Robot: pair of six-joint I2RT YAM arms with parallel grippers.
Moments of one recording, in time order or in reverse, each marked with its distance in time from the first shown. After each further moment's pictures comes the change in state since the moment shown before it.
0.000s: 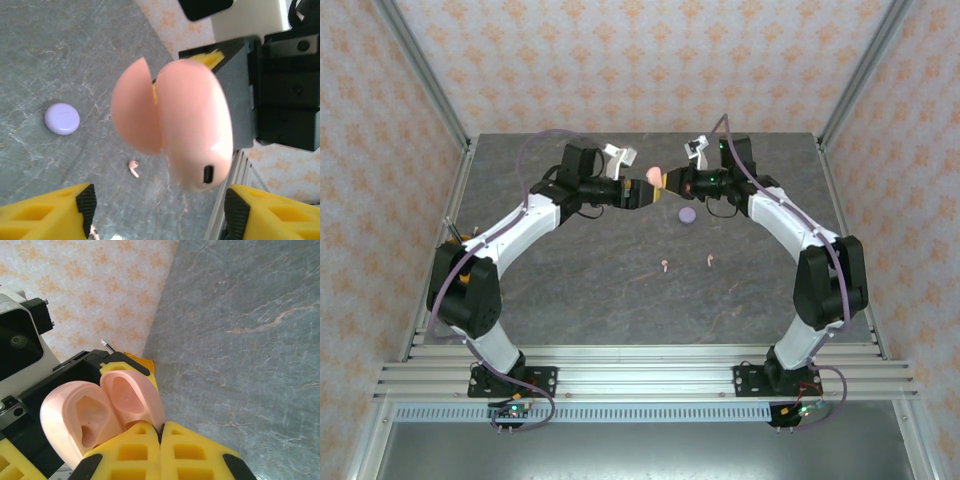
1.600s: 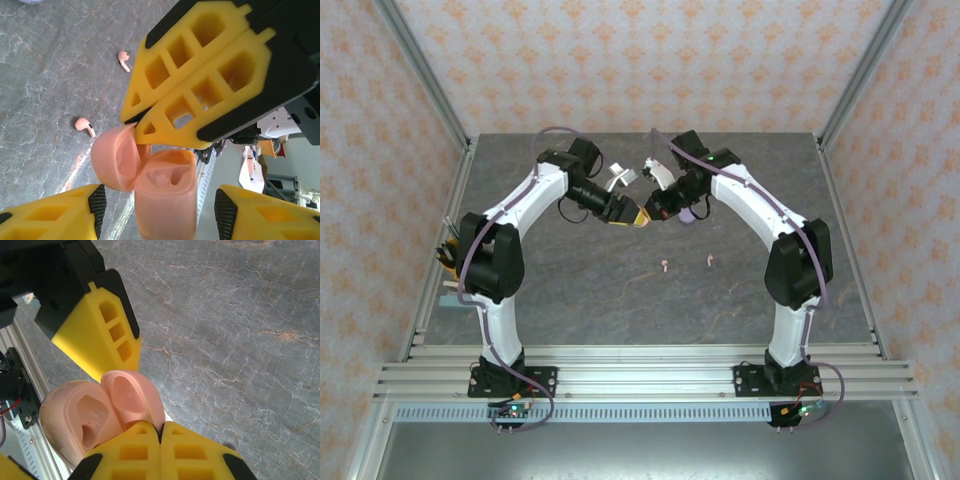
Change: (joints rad) left arm 0.082 0.282 0.352 -0.867 0.253 0.568; right arm 0.190 0.214 0.413 -0.756 0.314 -0.706
